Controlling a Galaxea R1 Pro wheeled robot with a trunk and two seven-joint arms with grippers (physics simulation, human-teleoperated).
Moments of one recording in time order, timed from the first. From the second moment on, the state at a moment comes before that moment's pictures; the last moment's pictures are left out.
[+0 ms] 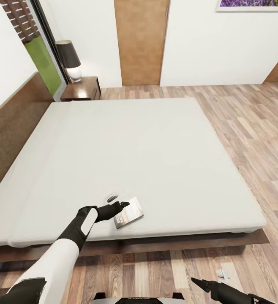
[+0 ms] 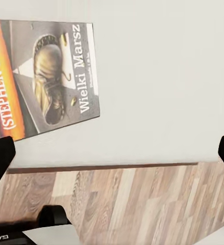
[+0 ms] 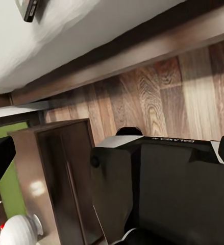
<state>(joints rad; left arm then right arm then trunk) -0.80 -0.10 0.11 -0.59 0.42 0.60 -0.25 -0.37 -0.21 -0.50 -0.42 0.13 0.21 1.13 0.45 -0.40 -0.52</state>
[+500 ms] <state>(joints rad) -0.80 -0.10 0.11 -0.59 0.42 0.60 -0.25 -0.37 -0.21 -0.50 -0.42 0.13 0.21 1.13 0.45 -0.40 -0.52</state>
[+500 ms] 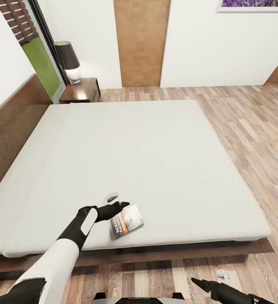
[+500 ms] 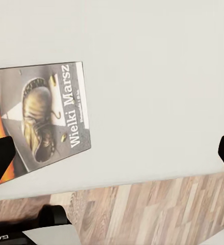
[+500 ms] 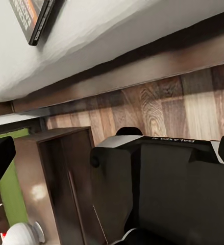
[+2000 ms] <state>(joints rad) -0.80 -0.10 0.11 -0.59 0.42 0.60 -0.25 -0.37 -0.21 -0.50 -0.42 0.13 0.21 1.12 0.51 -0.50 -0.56</state>
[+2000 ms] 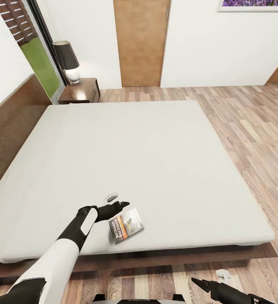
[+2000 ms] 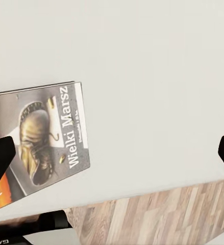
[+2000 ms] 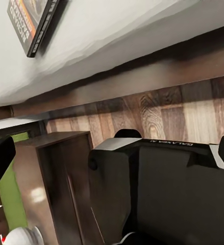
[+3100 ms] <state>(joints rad) -0.80 -0.10 0.12 -0.59 0.42 0.60 -0.25 -0.37 -0.21 -0.50 -0.42 0.26 0.21 1.13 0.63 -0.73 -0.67</state>
